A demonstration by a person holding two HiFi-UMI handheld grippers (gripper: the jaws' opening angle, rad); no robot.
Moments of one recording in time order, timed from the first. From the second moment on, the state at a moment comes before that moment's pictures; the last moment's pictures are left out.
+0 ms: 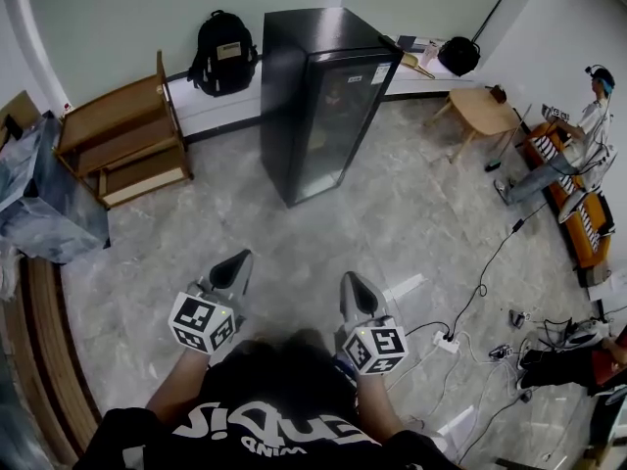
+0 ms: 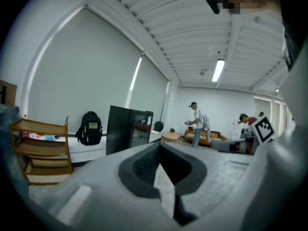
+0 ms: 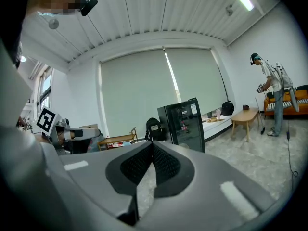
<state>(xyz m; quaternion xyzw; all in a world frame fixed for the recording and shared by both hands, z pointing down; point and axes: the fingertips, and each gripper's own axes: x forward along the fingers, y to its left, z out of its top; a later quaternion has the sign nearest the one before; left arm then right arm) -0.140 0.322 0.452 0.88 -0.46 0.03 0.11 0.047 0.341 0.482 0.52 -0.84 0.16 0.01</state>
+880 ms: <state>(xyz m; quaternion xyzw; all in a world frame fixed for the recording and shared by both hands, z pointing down) -0.133 0.185 0.471 0.88 -0.46 0.03 0.11 0.062 0.194 0.502 0.53 -0.83 0.16 0.01</state>
